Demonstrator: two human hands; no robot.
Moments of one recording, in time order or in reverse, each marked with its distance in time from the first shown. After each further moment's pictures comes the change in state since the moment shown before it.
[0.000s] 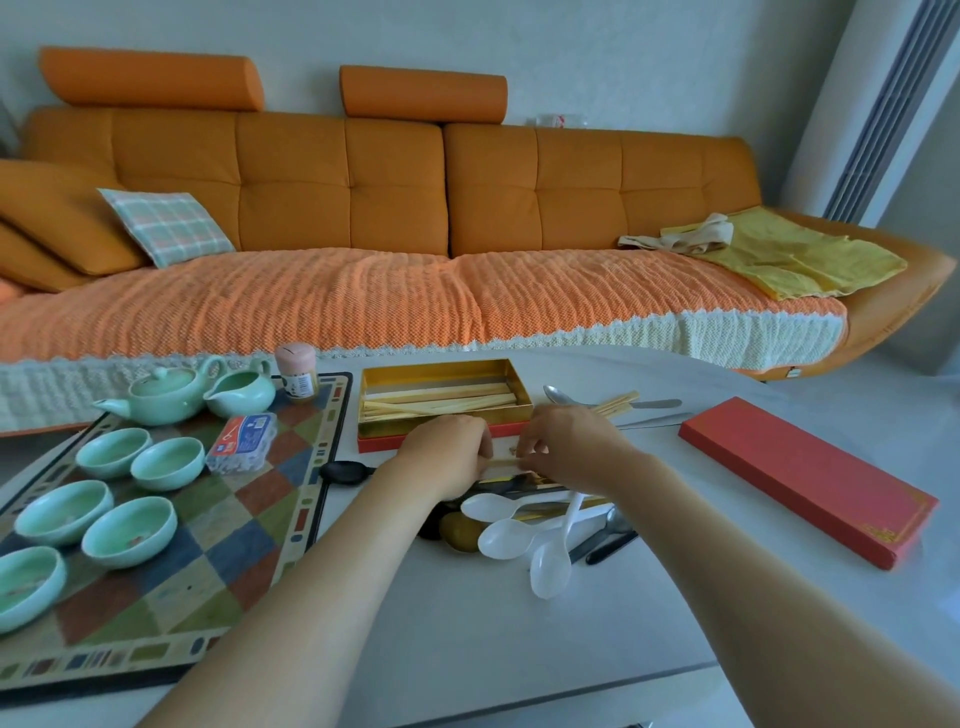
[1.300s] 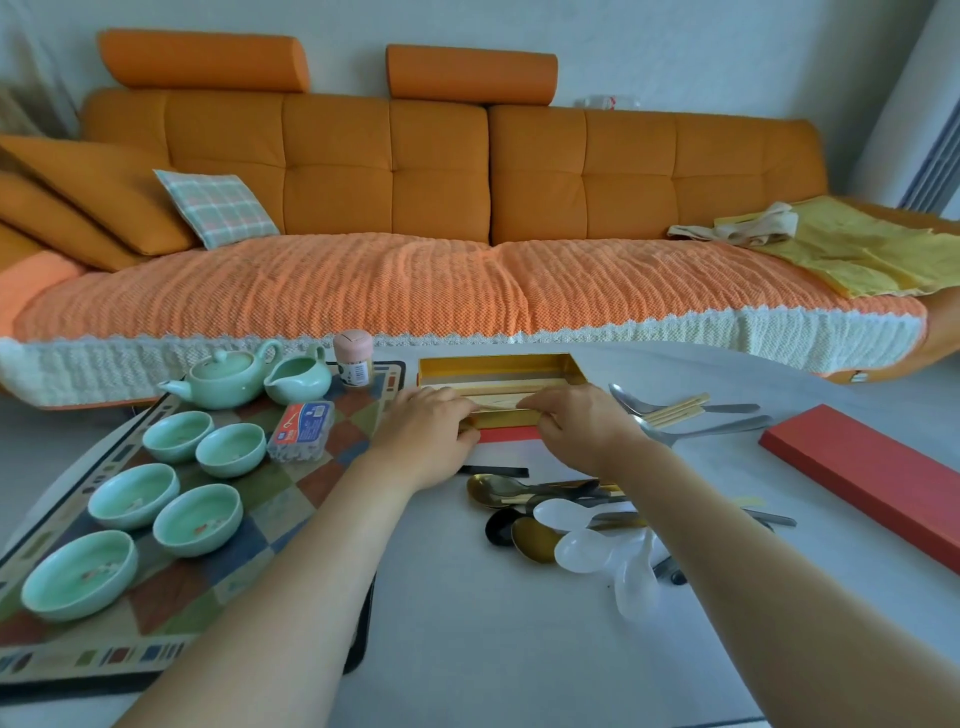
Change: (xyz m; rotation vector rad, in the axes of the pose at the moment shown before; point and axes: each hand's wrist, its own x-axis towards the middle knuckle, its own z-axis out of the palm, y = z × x) left_hand -0.003 -0.093 -0.009 0.184 0.185 0.014; right_hand 0.052 -0.033 0.022 0.116 0.131 -0.077
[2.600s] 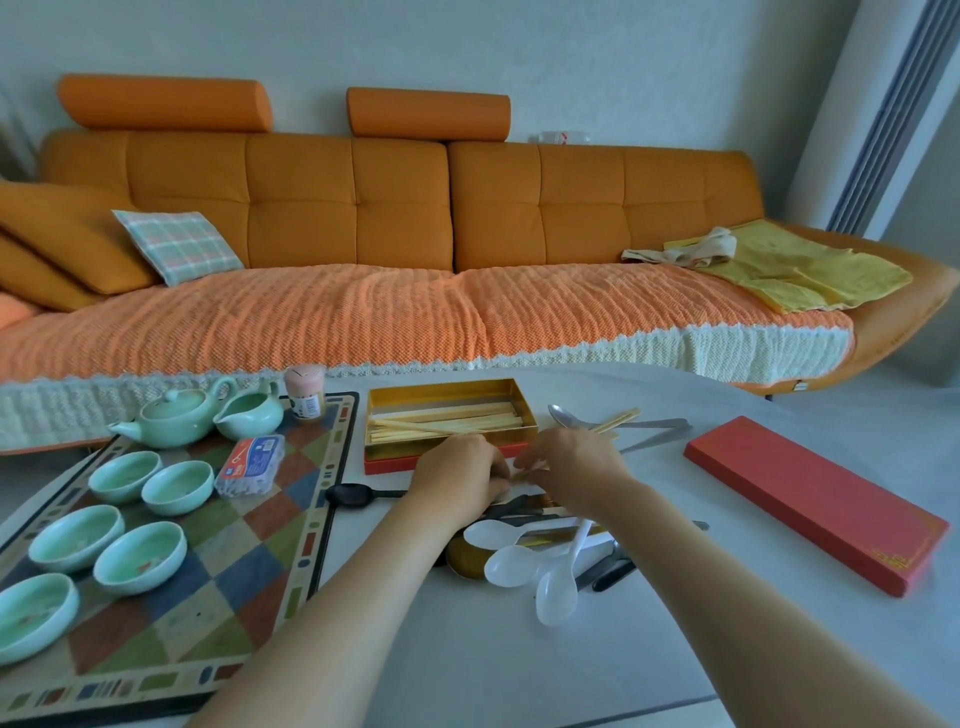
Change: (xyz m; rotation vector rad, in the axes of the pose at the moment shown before) left_hand 0.009 0.097 0.007 -0.207 -0.055 -0.023; right_hand -0.046 0.023 -0.022 -0.168 -0.063 0.180
